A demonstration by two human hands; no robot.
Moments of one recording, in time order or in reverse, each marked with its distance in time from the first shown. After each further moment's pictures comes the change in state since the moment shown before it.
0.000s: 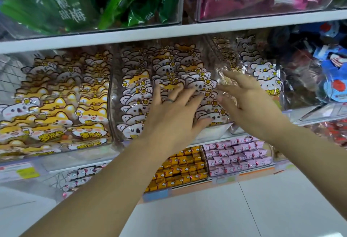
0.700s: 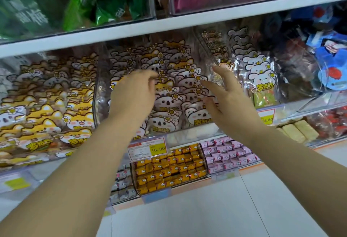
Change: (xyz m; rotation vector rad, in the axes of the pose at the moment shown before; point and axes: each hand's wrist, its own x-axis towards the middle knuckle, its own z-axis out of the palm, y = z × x) left_hand 0.030 -0.043 -0.009 -0.289 0.289 -0.307; right_hand -0.006 0.000 0.030 0.054 0.152 -0.046
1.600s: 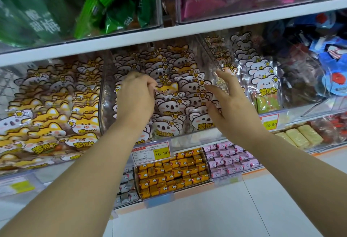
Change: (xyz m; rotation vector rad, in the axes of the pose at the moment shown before) left_hand 0.011 -0.016 0.019 -0.071 0.152 -0.065; right_hand 0.001 -0.001 0.004 -0.039 0.004 0.015
